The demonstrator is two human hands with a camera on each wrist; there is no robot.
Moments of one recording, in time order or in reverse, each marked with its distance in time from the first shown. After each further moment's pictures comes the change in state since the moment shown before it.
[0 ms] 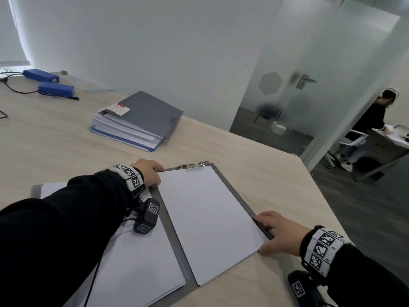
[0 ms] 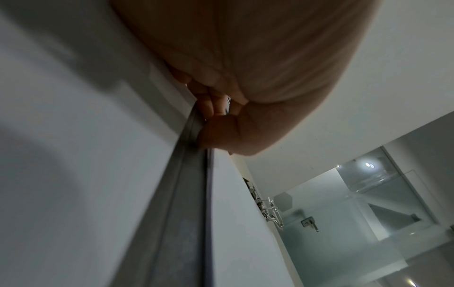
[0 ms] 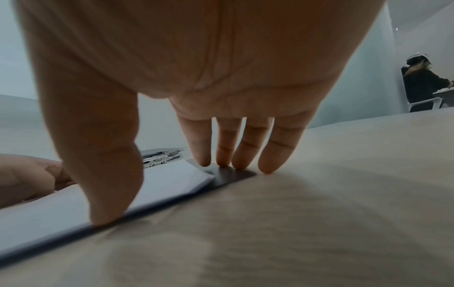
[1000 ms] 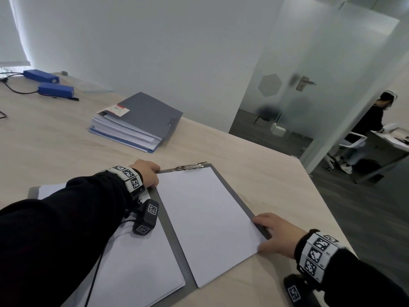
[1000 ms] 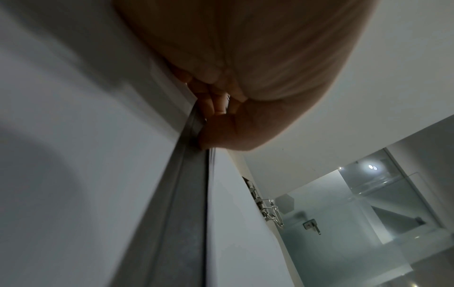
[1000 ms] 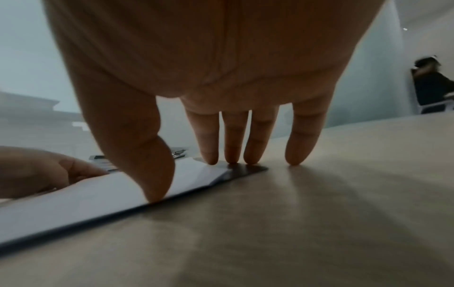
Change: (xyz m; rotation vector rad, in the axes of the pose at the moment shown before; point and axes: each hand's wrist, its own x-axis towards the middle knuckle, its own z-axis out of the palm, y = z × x) left_hand -0.006 0.004 -0.004 -0.008 0.015 -0.015; right_hand -0.001 -0.008 0.001 -0.012 0.044 0.011
